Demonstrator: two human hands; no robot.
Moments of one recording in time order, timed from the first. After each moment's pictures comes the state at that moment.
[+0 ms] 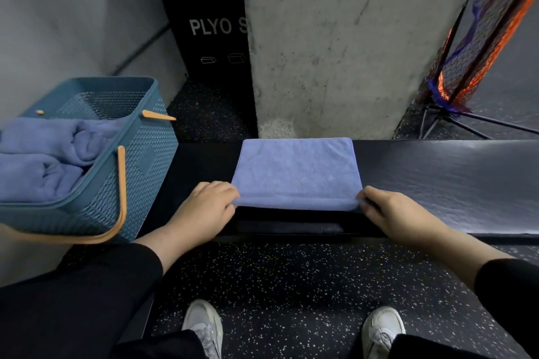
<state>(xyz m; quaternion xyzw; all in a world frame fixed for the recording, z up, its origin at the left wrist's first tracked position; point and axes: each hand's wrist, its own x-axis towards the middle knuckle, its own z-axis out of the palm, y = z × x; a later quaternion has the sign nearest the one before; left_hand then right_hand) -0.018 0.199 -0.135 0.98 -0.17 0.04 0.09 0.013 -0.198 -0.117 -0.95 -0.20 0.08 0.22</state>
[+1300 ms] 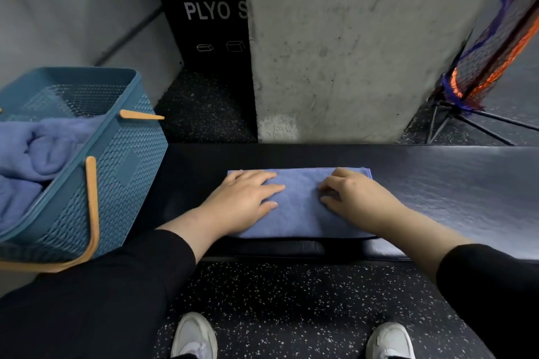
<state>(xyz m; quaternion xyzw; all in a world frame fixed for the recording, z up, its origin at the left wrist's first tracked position) 0.054 0.151 -0.142 0.98 -0.20 -0.07 0.06 0.081 -0.116 -0.129 -0.96 -0.24 0.07 0.14</state>
